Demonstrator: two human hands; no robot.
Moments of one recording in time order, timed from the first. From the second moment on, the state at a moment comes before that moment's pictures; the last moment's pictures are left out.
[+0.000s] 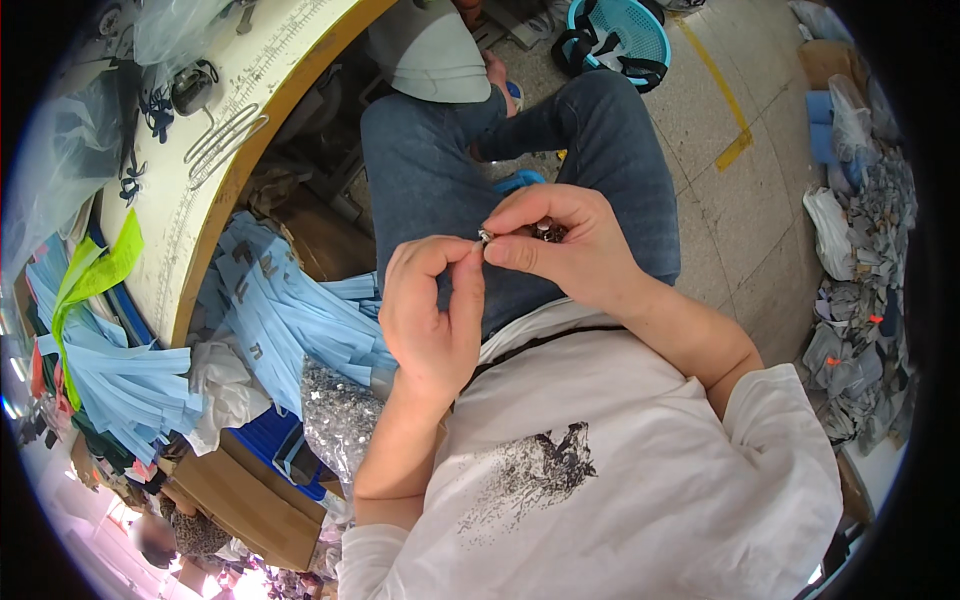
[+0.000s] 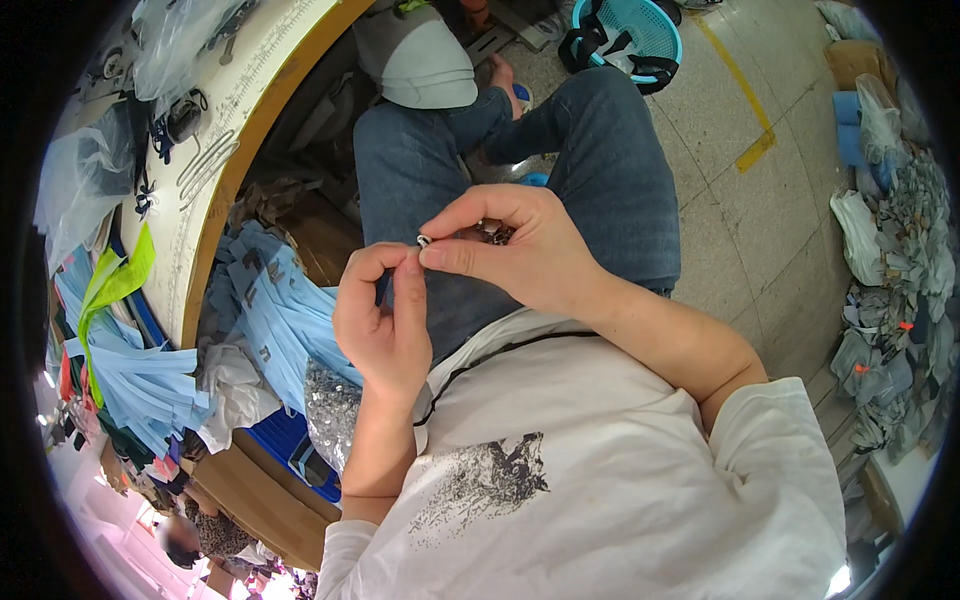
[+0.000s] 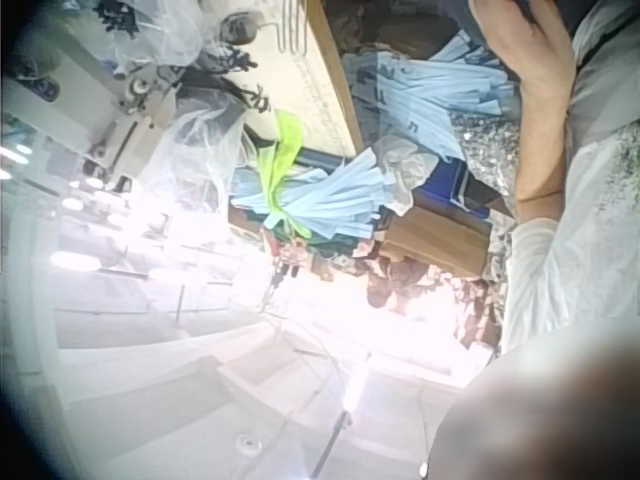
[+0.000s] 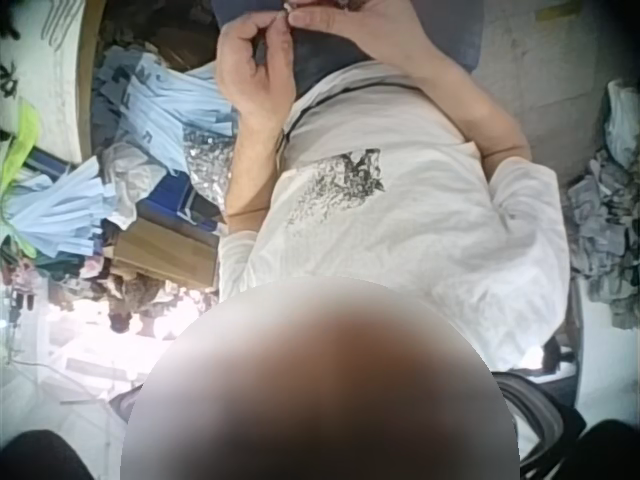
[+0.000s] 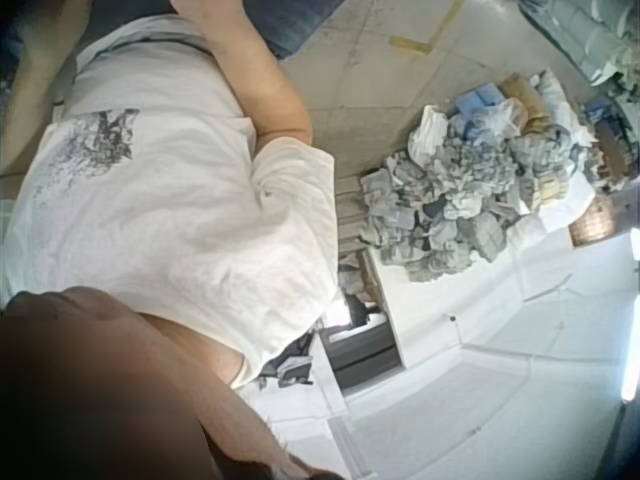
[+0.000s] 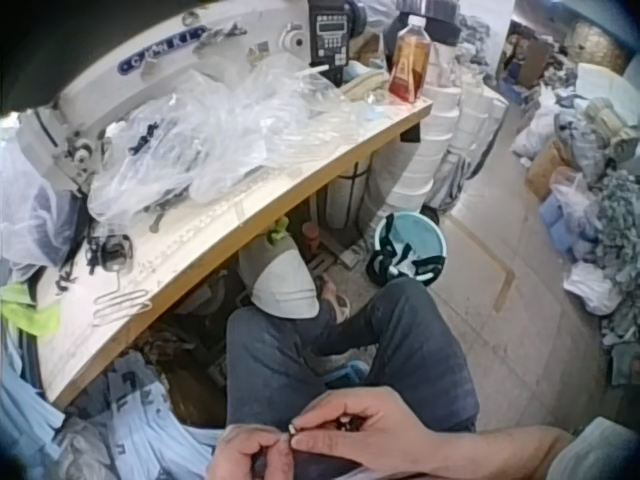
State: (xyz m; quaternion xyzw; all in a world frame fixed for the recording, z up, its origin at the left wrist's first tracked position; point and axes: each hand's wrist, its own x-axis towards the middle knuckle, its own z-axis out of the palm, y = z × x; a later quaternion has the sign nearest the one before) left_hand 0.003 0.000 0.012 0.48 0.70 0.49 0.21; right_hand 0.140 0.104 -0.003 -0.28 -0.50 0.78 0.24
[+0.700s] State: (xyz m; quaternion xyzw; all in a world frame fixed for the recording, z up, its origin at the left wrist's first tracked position) left_hand -0.003 0.005 0.009 0.53 0.67 0.49 0.18; right_hand 0.142 0.106 -0.006 -0.30 -0.32 0.88 0.16
